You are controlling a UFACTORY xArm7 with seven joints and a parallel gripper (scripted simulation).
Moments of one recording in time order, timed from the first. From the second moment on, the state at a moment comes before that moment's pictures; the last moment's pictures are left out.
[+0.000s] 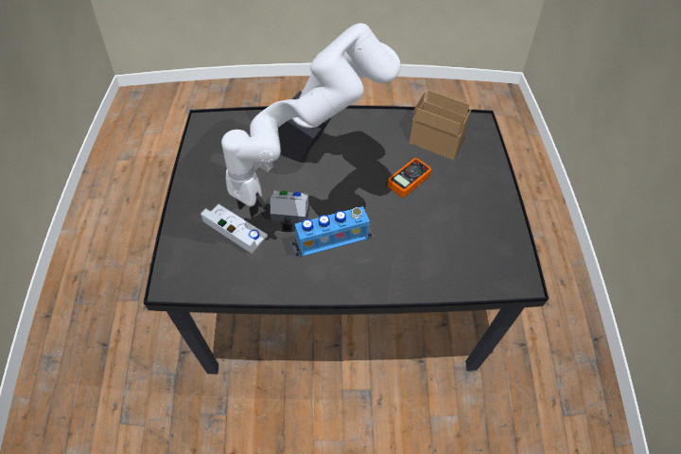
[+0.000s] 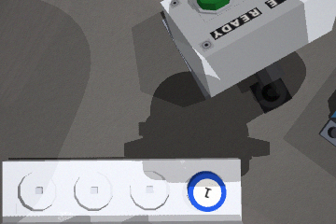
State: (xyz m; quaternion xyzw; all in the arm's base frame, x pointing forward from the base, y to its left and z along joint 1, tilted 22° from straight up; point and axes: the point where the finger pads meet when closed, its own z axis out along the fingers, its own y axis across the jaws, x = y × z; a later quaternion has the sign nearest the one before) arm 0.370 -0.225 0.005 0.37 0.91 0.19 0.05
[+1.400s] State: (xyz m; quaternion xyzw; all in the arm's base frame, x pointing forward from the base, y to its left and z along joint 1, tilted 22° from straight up) arm 0.276 -0.058 -0.015 0.78 0.59 0.18 -0.05
